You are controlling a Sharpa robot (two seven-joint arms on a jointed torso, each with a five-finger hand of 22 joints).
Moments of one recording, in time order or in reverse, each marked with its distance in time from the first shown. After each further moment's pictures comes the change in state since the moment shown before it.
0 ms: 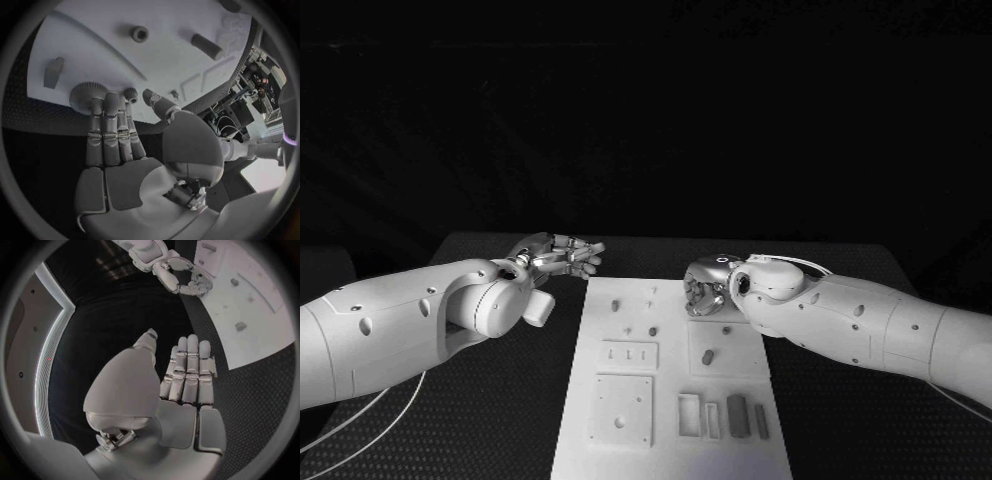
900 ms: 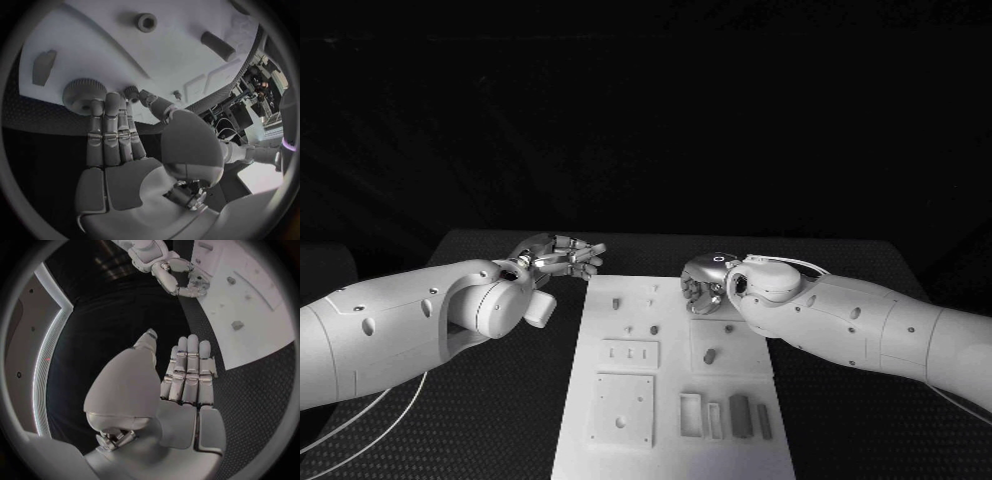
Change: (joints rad) left arm 0.000 0.002 0.000 -0.003 0.000 0.002 0.002; left_hand 0.004 0.004 -0.009 0.009 -0.006 0.000 0.000 -0.006 0.006 0.000 0.000 0.000 0.003 0.000 0.000 -0.003 0.003 -0.004 0.000 0.000 0.005 0.000; right arm 0.001 0.014 0.004 0.000 -0.039 -0.024 -0.002; right_hand 0.043 -0.007 0.073 0.011 -0.050 0.023 -0.002 -0.011 -0.009 0.027 -0.005 -0.012 -0.005 0.011 -0.007 0.007 0.000 0.001 0.012 -0.002 0.017 0.001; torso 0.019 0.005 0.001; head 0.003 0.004
